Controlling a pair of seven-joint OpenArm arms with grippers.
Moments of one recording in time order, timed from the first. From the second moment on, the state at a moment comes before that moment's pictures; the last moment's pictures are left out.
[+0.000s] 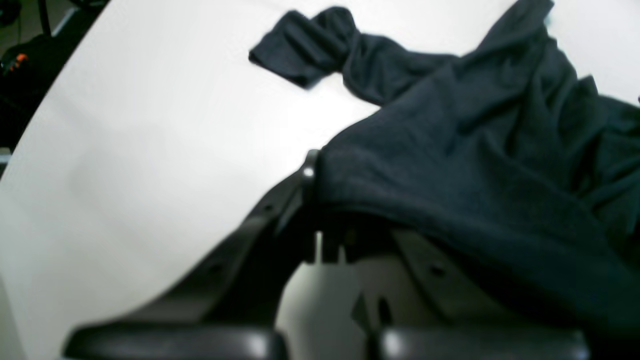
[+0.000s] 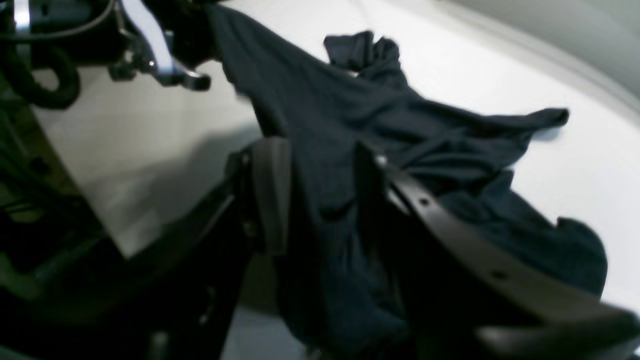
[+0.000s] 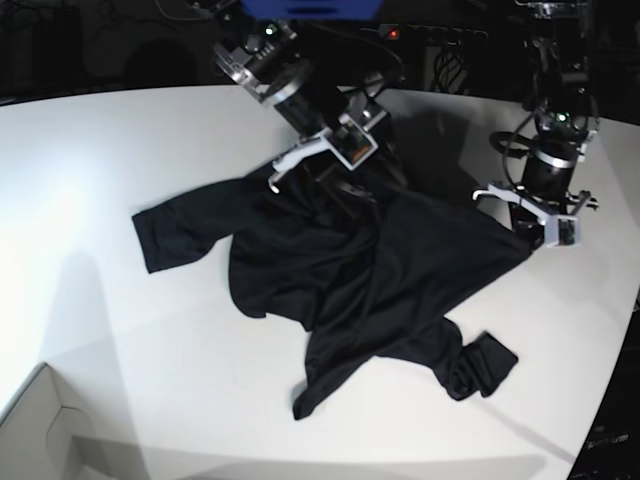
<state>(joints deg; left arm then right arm) 15.8 -14.0 -14.1 98.5 -14.3 -14.1 13.6 -21.9 3.1 -33.1 110.8 -14.5 10.4 -11.6</state>
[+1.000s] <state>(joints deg) 20.3 -14.9 -41.0 91.1 -14.6 -14.1 13.2 -9.6 6.4 4.5 82.2 -13.7 10.4 -11.3</state>
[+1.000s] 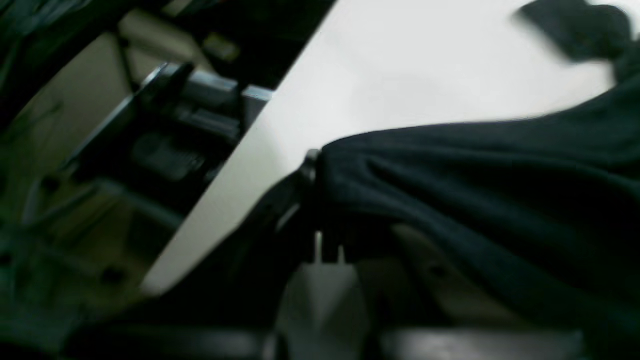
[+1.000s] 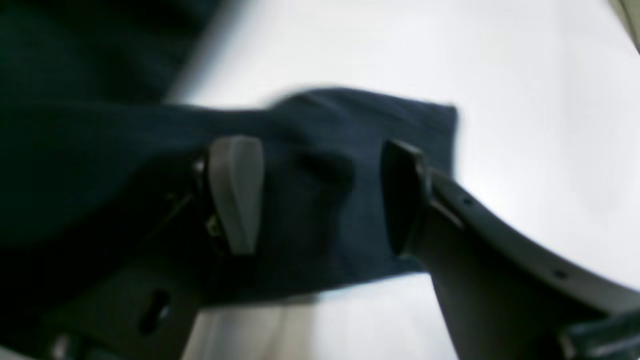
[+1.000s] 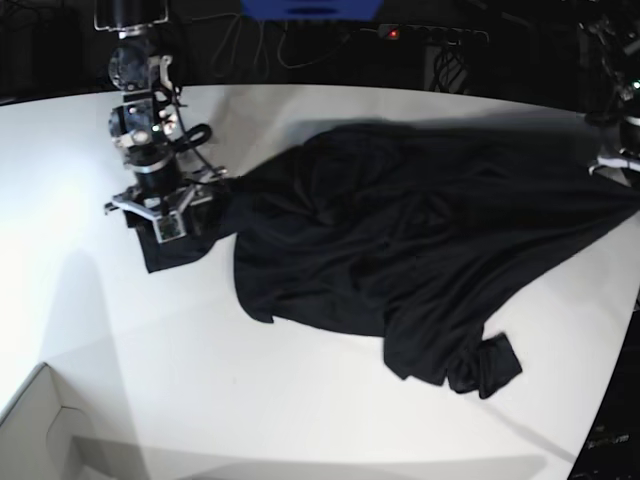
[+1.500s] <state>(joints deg) 21.6 -14.7 -42.5 84.7 -14.6 -14.3 12.9 -20.2 5.2 22.8 86.3 -13.1 10.2 -8.9</state>
